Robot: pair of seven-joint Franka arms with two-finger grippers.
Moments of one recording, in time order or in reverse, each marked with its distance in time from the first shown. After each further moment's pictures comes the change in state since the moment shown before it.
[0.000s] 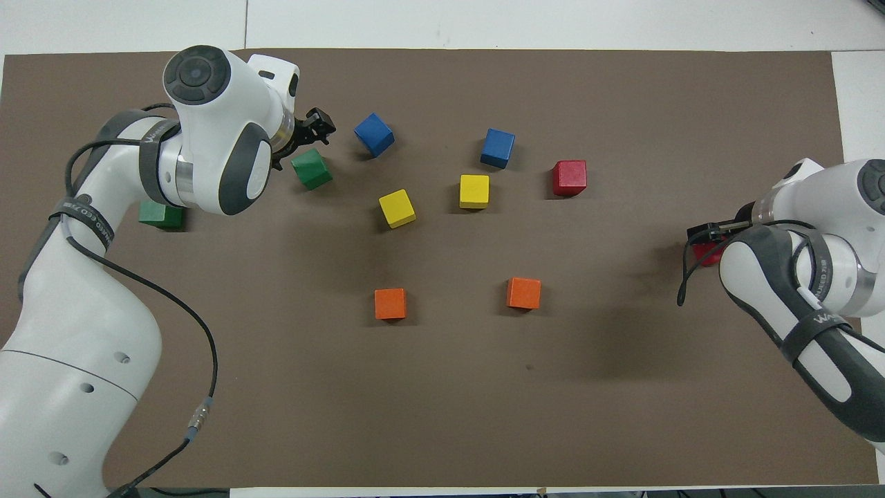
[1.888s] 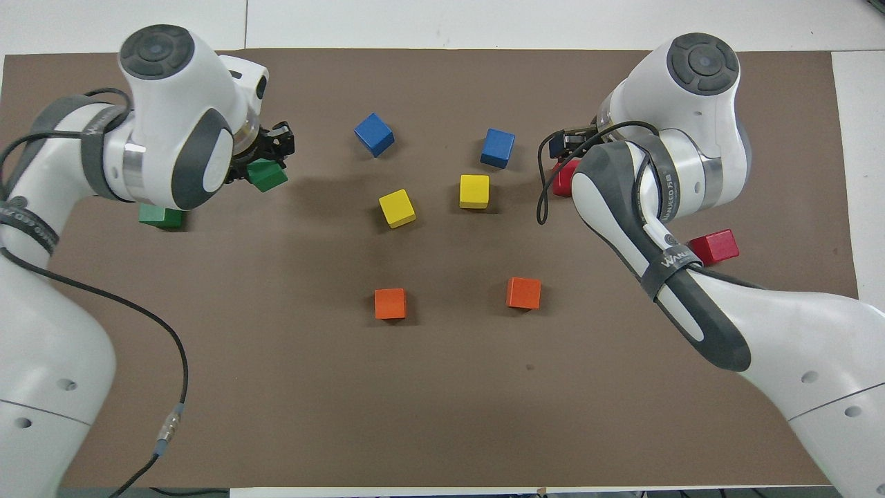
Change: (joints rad) left arm 0.051 -0.108 0.024 -0.001 0.033 -0.255 0.112; right arm 0.245 0.310 0.131 0.607 -0.038 -0.237 0.407
